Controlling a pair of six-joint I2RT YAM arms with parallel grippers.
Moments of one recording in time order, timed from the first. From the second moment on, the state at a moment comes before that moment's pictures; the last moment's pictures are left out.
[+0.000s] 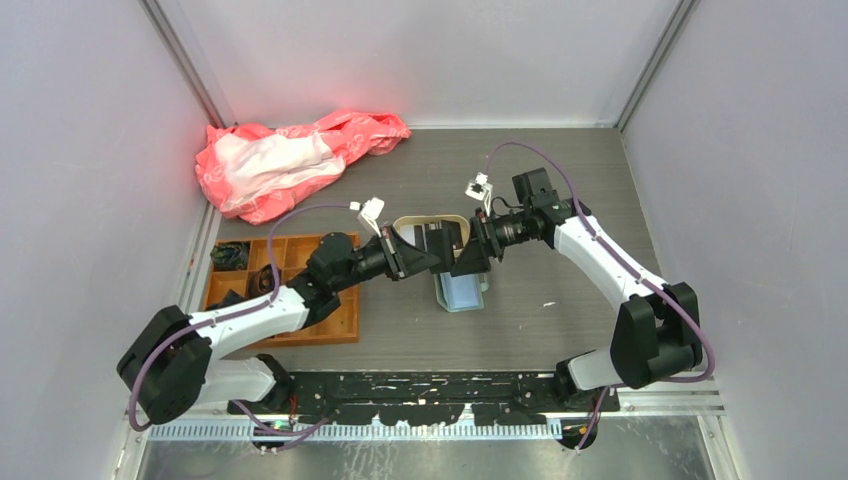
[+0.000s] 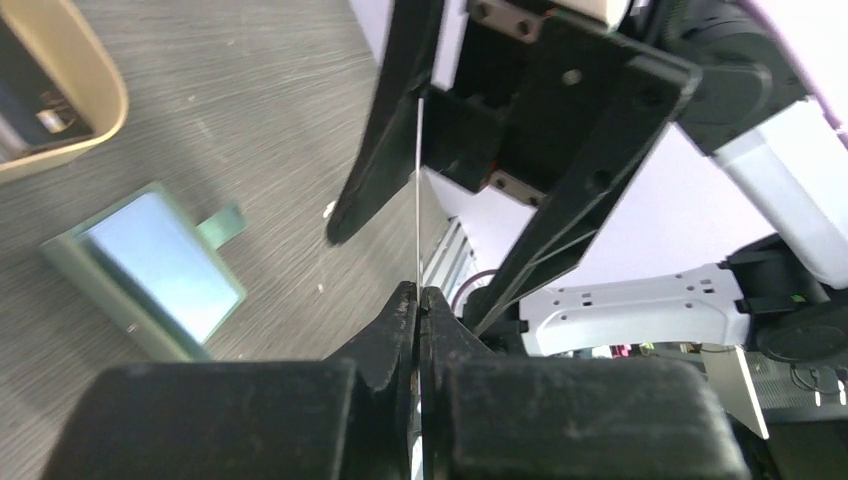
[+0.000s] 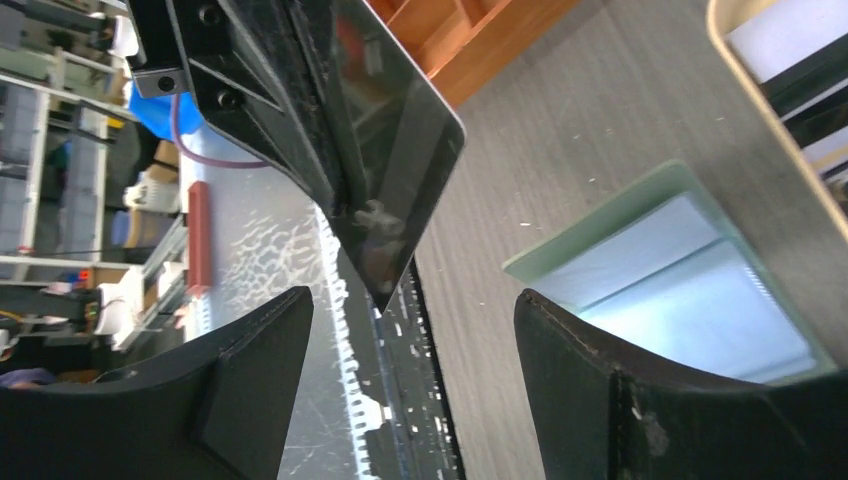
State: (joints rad) left arm -0.75 1.22 0.55 0.60 0.32 -1.02; right arm 0.31 1.41 1.07 -0.66 -1.11 -0.17
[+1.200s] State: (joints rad) left arm -0.71 1.24 0.59 0.72 0.44 -1.04; right arm 0.33 1.41 1.04 -0.69 -1.36 -0.17
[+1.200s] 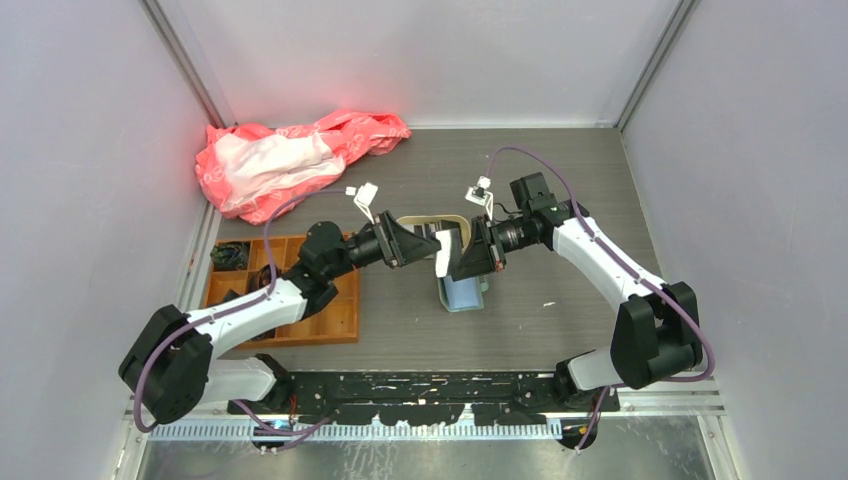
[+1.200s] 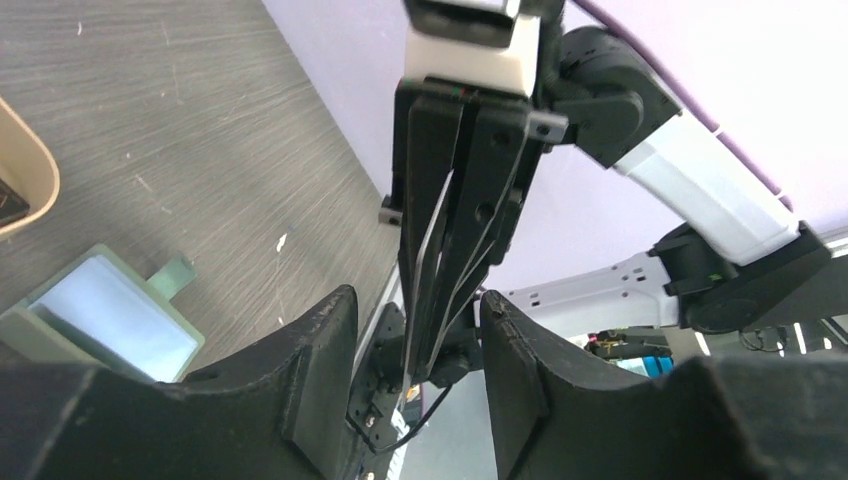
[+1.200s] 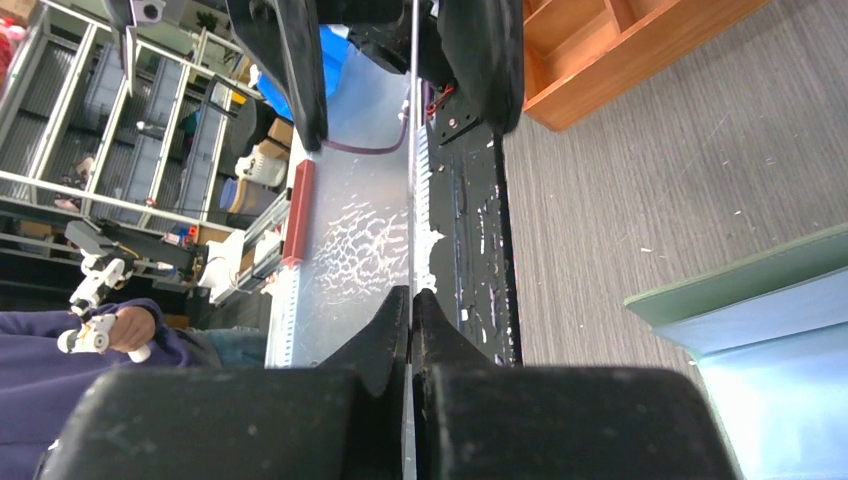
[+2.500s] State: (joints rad) left arm -0.66 1.08 0.45 0.53 0.48 -1.05; right arm 0.27 1.42 1.07 -0.80 -1.00 -0.39
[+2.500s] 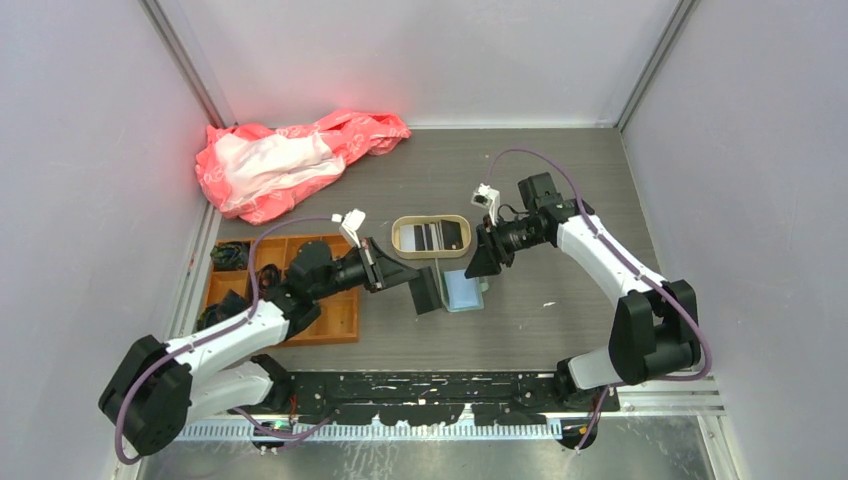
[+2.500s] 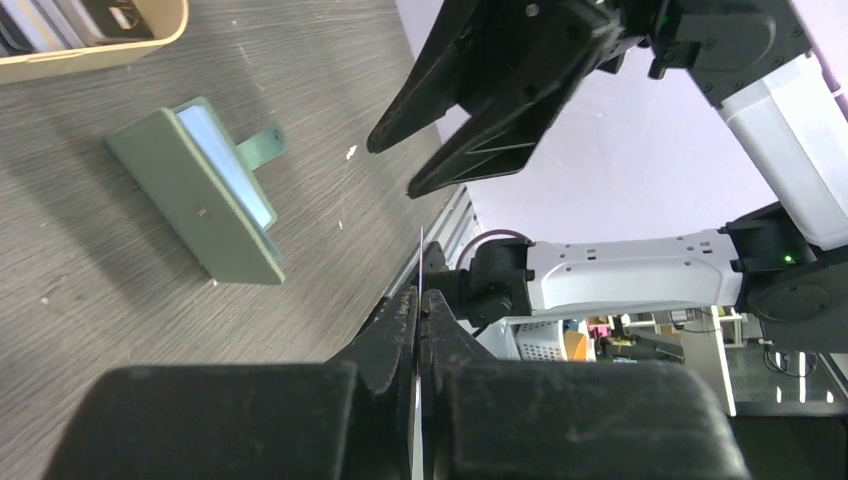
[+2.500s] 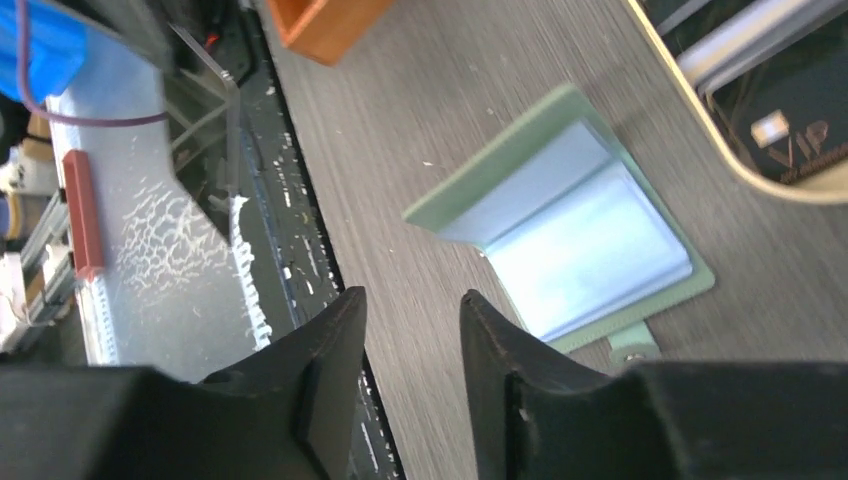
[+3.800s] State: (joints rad) left arm -0.74 1.40 0.43 0.65 0.34 -1.04; right arm 0.56 1.77 0.99 -0.35 -0.53 0.13
